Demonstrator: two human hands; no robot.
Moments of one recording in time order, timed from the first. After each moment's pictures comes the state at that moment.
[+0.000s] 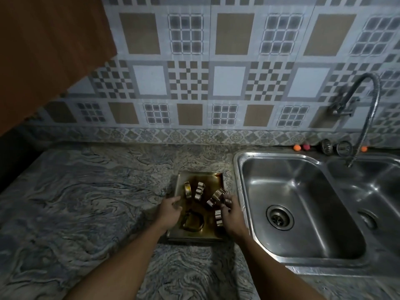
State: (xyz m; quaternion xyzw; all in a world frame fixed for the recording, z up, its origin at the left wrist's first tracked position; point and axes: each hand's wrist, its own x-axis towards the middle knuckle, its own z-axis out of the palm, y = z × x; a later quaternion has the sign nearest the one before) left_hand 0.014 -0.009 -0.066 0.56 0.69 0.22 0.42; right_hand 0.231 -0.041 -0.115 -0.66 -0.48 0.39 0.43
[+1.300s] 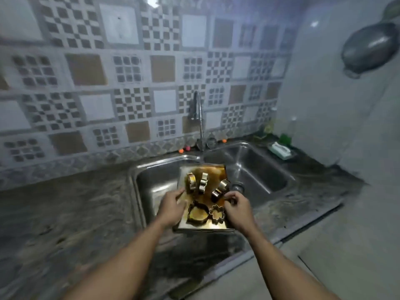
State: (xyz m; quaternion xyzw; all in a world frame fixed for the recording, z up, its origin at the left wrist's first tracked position) left_hand 0.312 -0.153 0.018 0.76 0.45 0.21 0.43; right_hand 0.492 -0.288 0.016 -0.75 -0.35 0.24 0.51
